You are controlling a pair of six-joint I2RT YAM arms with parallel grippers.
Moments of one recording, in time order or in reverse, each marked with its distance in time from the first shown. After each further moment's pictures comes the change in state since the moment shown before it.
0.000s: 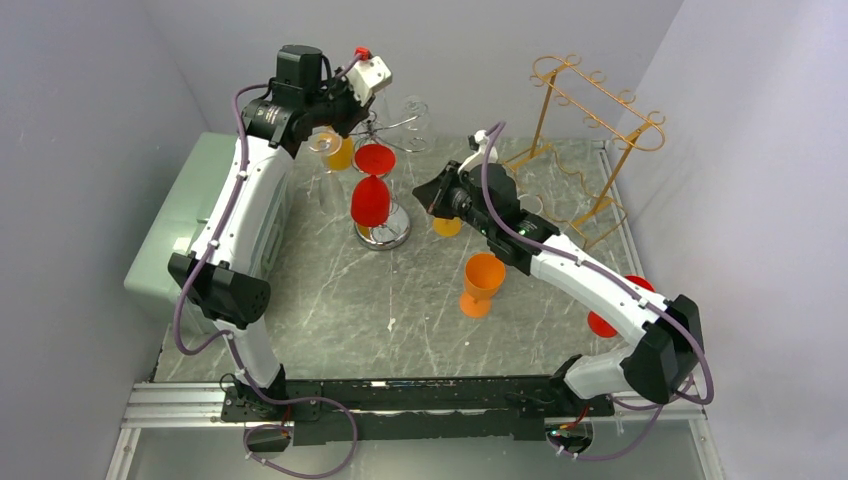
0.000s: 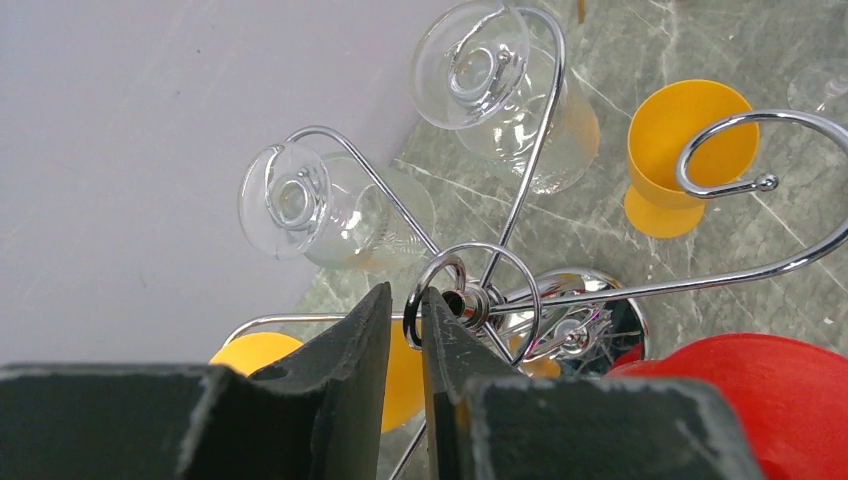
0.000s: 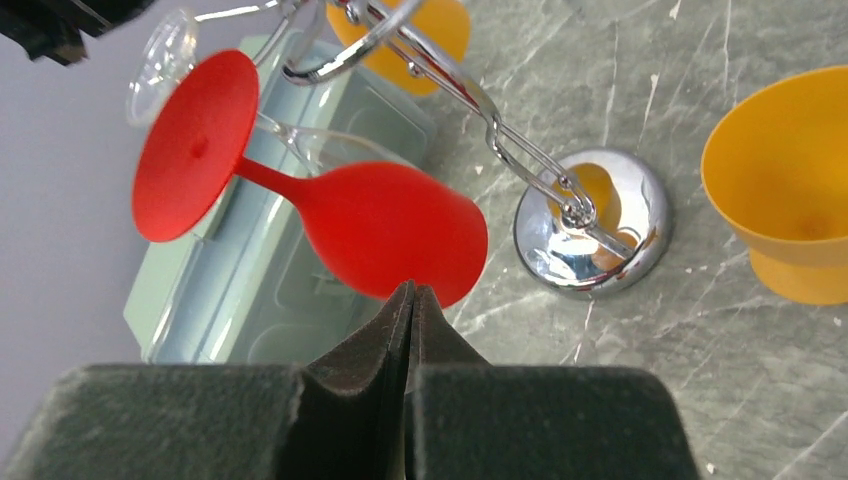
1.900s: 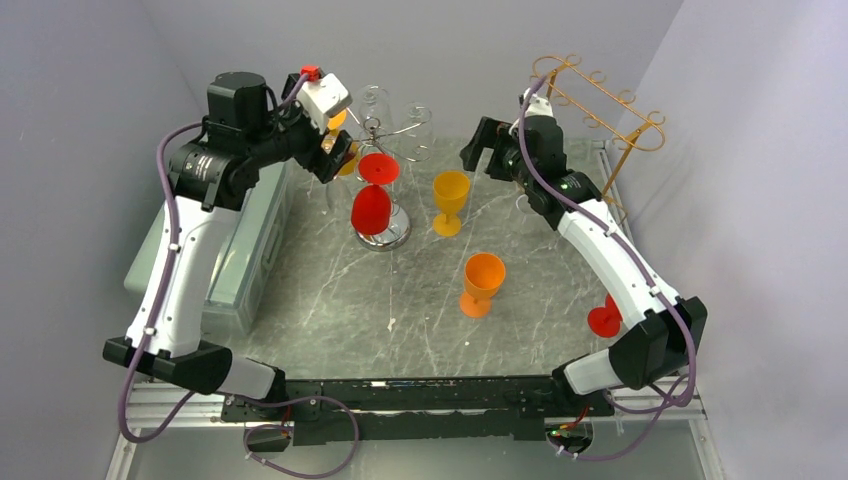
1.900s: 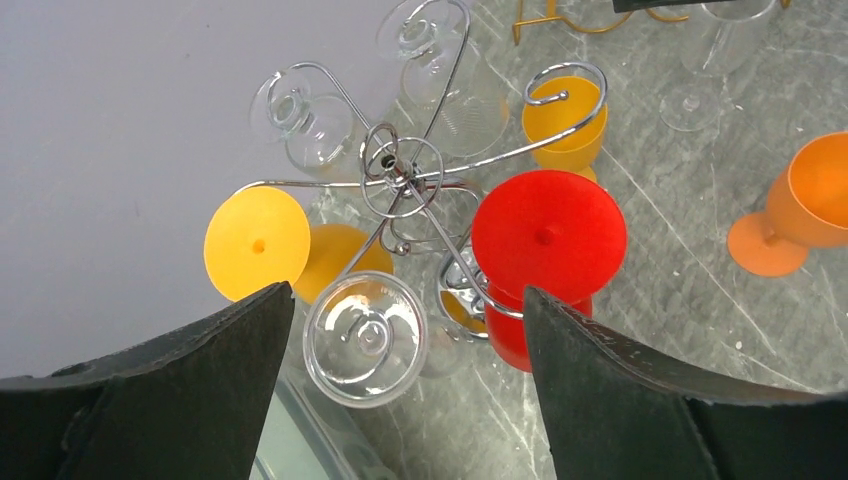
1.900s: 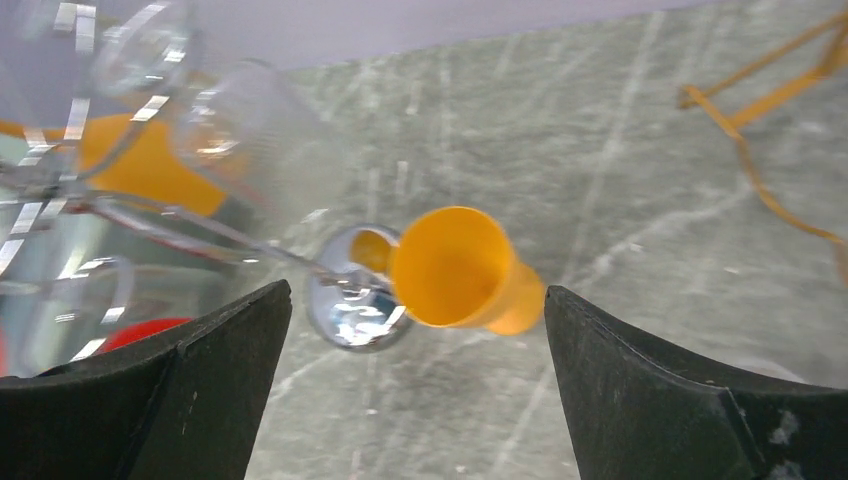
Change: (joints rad) left arm 0.004 -0.389 -0.232 -0.083 0.035 -0.121; right arm -0.314 0.072 0.253 -0.311 -0.051 -0.249
